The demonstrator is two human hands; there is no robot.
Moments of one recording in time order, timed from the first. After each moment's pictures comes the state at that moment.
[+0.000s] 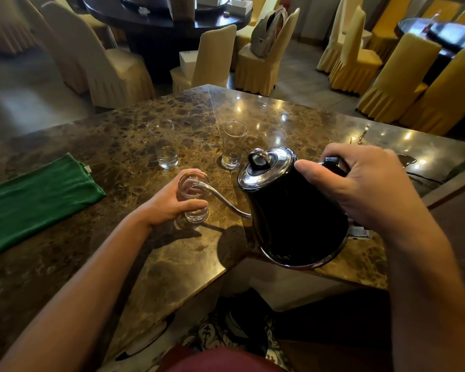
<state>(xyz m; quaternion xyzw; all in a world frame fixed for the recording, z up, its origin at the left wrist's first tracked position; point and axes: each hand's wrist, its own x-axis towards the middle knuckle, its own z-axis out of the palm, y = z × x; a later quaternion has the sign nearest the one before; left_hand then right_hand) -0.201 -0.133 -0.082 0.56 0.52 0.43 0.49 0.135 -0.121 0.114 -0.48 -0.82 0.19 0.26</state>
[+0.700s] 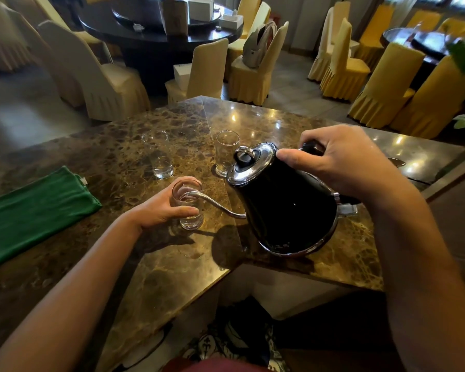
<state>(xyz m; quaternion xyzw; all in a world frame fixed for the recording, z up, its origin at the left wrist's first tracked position) -0.212 -0.124 -0.074 0.58 0.50 0.37 0.52 0.127 -0.087 0.135 -0.45 -0.85 0.18 0.19</state>
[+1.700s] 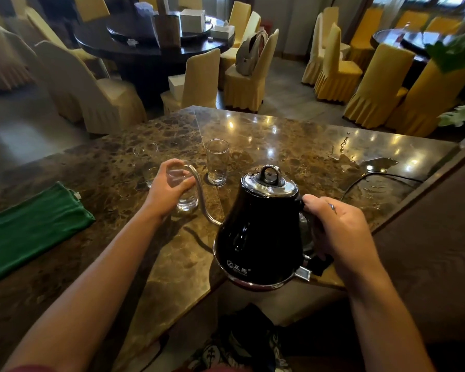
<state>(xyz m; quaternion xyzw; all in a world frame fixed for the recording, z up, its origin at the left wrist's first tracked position) -0.177 -0.084 -0.058 0.45 0.61 0.53 0.39 0.166 -0.140 0.038 -0.51 -0.55 0.48 0.45</state>
